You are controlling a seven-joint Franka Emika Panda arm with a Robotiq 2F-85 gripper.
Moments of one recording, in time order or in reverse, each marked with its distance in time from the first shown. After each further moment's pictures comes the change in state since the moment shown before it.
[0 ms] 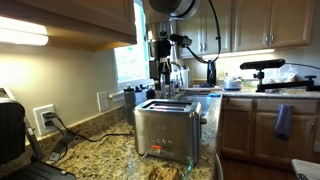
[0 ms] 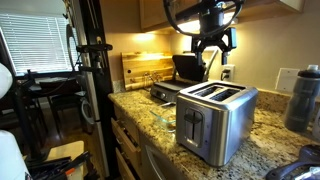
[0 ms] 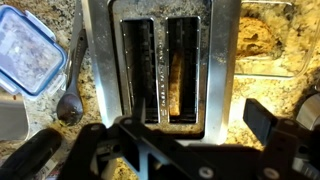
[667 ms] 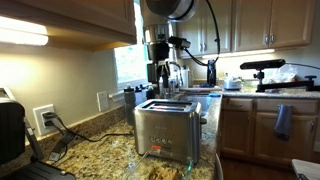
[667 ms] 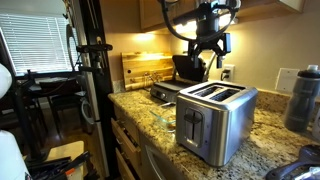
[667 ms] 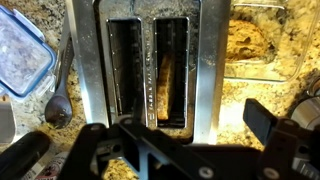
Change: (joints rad) arm 0.010 0.012 0.013 -0.007 0.010 0.000 0.000
